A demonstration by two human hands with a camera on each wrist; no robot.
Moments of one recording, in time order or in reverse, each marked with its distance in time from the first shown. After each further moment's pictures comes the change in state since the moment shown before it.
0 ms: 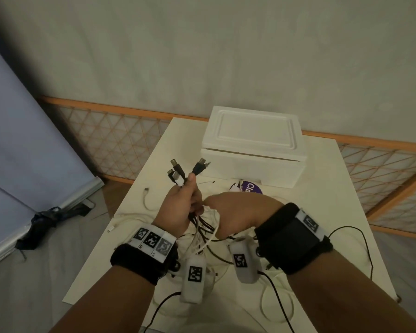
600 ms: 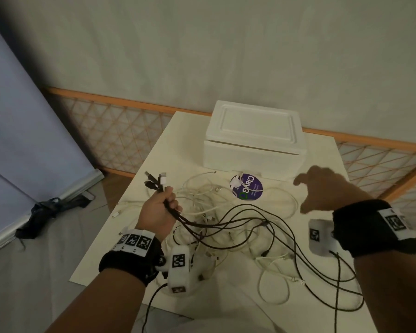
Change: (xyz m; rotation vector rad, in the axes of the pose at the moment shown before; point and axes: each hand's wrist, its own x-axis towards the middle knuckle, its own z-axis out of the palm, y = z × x) left_hand -0.015 -0.024 -0.069 -0.401 0.189 -0.138; right_hand -0.083 0.116 0.001 -0.263 0.196 0.599
